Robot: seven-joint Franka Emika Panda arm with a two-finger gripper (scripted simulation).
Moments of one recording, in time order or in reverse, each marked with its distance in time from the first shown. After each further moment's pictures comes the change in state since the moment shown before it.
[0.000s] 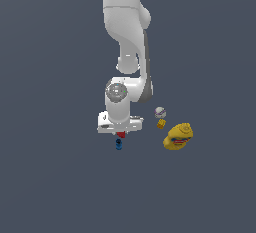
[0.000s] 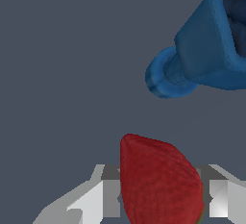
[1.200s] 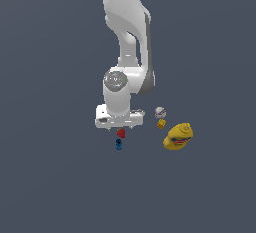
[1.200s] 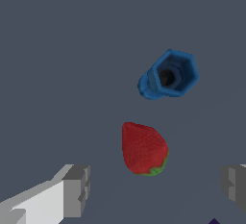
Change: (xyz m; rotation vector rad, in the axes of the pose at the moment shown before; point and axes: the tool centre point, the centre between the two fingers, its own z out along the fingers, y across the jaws) arm 0.001 0.000 -0.049 0.000 -0.001 0.000
